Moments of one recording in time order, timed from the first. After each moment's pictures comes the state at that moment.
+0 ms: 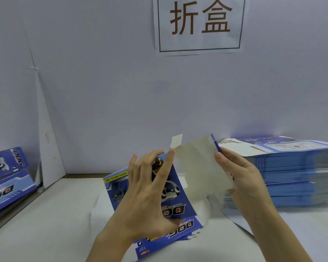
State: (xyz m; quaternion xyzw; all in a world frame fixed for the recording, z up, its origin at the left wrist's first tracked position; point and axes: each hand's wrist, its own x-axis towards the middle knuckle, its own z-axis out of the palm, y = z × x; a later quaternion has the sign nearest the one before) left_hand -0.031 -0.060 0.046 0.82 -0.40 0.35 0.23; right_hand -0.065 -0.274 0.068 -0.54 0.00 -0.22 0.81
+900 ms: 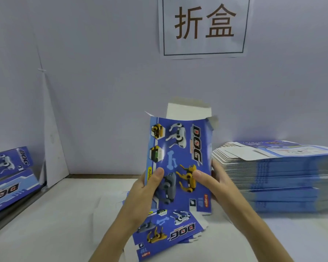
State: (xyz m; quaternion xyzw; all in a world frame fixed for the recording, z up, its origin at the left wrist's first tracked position) left_hand -0.024 -0.068 0.044 0.70 -0.18 0.02 0.69; right_hand -0.051 -0.256 0.050 -0.65 -0.13 -0.10 0.74
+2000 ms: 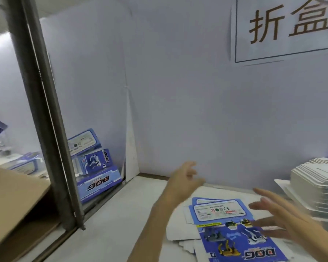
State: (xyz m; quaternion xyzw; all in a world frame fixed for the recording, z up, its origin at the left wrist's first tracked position) left_hand 0.047 0.013 0.050 0.84 -0.13 0.09 0.52; right_hand -0.038 -0.239 0.028 -0.75 -0.07 -0.01 0.66
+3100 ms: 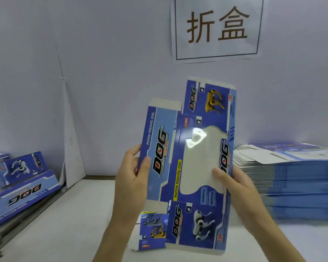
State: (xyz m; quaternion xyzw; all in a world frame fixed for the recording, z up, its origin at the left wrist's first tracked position) left_hand -0.022 -0.035 0.069 0.67 -0.21 0.25 0.67; right_hand -0.054 -0.249 0.052 -0.64 -0.05 -0.17 0.75
